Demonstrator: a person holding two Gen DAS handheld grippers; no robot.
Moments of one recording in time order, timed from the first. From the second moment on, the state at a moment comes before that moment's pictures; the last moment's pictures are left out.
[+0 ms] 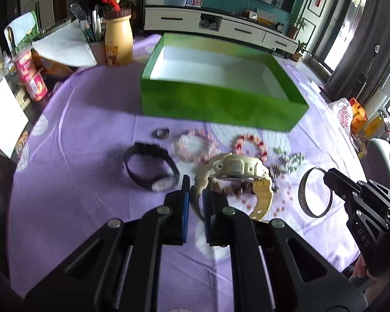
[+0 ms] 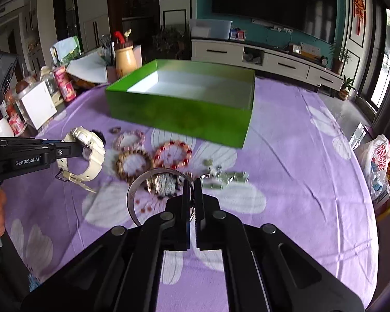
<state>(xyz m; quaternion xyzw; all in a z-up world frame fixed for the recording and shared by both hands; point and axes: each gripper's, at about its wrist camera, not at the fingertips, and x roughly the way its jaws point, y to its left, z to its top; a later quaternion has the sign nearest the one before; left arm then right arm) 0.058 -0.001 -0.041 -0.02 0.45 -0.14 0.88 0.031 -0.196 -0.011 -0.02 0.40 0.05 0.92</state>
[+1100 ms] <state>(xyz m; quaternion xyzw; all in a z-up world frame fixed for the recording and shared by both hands) 0.236 -0.012 -0.037 -0.05 0.46 -0.08 0.88 0.198 -0.205 -0.017 0.02 0.39 0.03 0.92</state>
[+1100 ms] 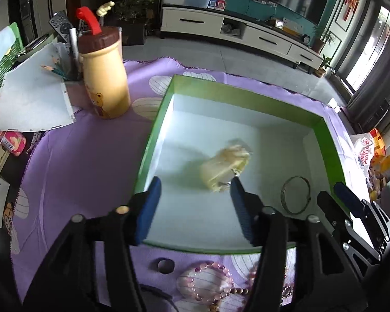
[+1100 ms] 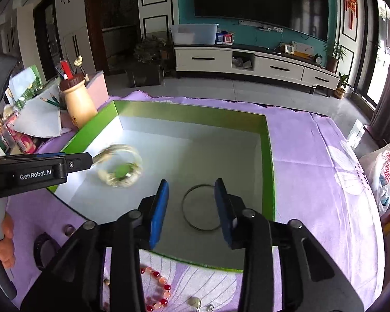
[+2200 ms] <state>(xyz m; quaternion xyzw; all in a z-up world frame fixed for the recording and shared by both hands) 0.025 0.048 -0.078 0.00 0.47 -0.11 0.88 0.033 -0.178 -0.062 0.07 0.45 0.11 0.88</state>
